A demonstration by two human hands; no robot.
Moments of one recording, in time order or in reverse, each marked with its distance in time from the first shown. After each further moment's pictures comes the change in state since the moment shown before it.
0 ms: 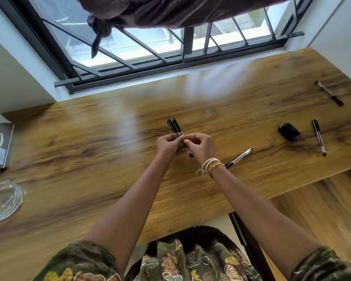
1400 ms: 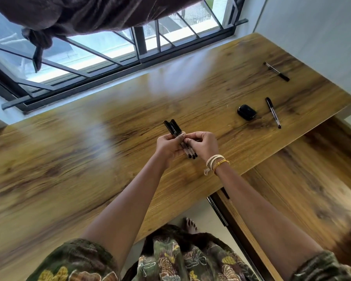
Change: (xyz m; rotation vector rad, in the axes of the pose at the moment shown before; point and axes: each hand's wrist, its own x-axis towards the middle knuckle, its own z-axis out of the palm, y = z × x) left_hand -0.032 -0.016 0.079 0.042 -0.232 -0.116; right_hand -0.021 0.033 -0.089 0.002 0.154 0.080
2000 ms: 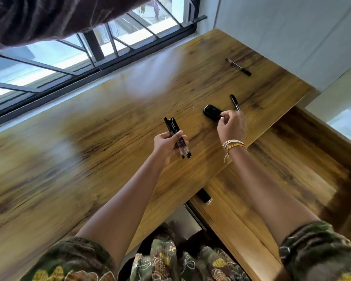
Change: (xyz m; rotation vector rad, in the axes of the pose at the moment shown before) left_hand 0.033 -0.014 0.090 0.077 -0.087 -0.032; right_hand 0.071 0.065 -0.143 -0.462 0.619 0.007
